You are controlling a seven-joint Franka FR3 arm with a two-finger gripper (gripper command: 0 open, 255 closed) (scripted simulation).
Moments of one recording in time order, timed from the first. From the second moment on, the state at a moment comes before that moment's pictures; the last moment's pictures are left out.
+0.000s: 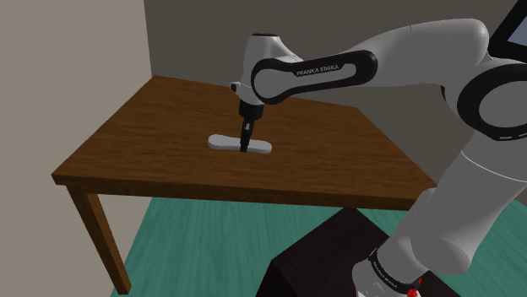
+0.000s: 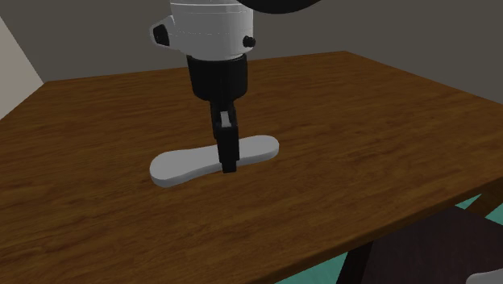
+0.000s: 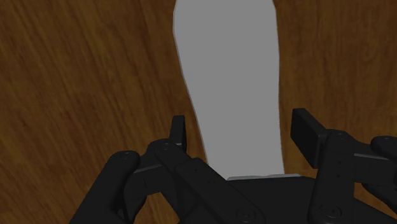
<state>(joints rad) 0.25 0.08 0.14 -1.93 -0.02 2.02 -0.46</state>
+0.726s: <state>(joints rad) 0.25 0.06 0.14 -1.85 -0.01 1.92 -0.46</state>
